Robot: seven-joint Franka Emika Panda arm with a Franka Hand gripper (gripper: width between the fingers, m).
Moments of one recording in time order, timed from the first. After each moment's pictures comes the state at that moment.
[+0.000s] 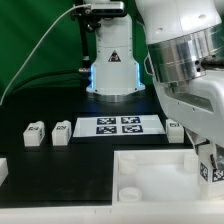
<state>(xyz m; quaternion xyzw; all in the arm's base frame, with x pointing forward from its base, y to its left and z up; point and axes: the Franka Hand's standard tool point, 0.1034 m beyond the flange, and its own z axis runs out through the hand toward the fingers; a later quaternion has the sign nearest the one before) 0.625 0.111 0.077 -0.79 0.60 0.03 0.13</state>
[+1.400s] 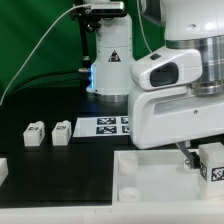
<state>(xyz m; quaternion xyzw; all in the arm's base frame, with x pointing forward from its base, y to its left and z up) 0.631 0.112 0.076 -1.00 0.00 -0.01 0.07</state>
